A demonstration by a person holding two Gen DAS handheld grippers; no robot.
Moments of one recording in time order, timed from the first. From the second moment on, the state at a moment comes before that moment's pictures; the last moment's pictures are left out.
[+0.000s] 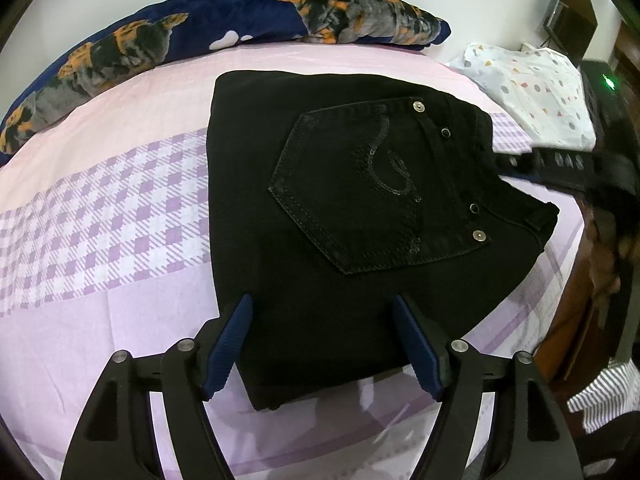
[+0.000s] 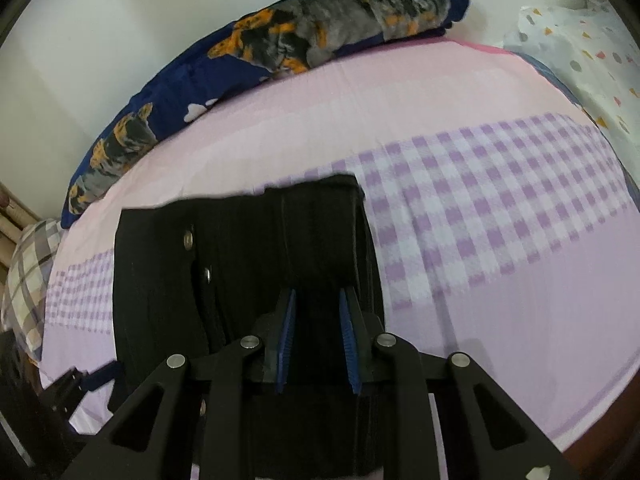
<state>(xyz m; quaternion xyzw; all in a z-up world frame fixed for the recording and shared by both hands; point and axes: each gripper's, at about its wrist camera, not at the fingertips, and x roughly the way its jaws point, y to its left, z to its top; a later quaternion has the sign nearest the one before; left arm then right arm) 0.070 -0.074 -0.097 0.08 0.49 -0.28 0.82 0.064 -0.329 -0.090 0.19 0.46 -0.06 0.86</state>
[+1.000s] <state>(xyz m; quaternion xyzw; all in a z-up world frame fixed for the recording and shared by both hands) 0.050 -0.058 -0.041 0.11 0.41 -0.18 0.89 -0.010 -0.285 -0.052 0.14 0.42 -0.12 0.89</state>
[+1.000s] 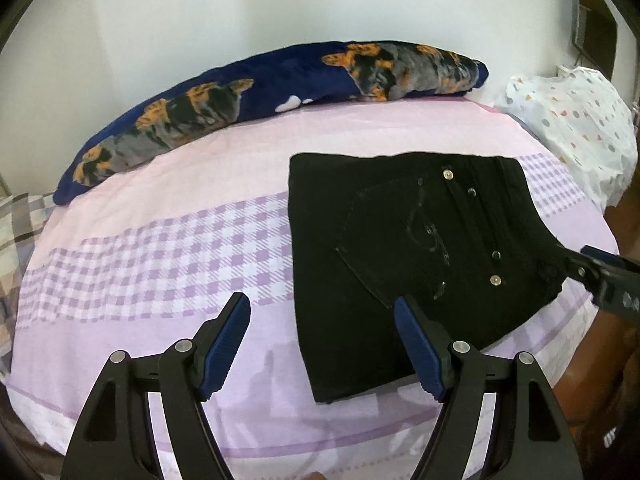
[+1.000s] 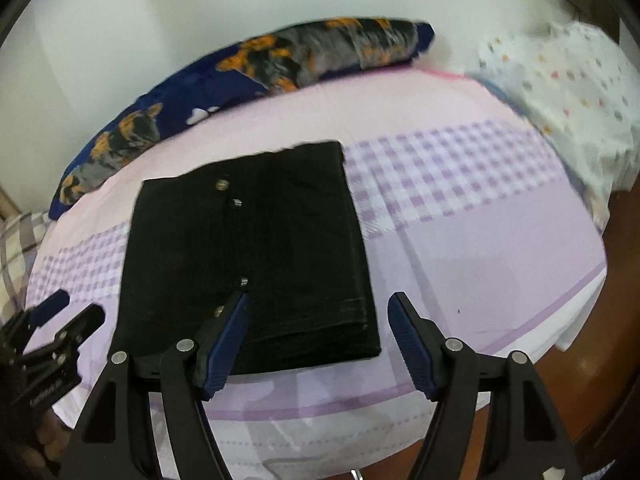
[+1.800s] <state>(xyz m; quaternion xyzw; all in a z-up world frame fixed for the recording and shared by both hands) 0.026 -0.054 -0.041 0.10 0.41 -0.13 0.90 -0.018 -0.237 -0.042 0.07 0.40 -0.09 0.91</state>
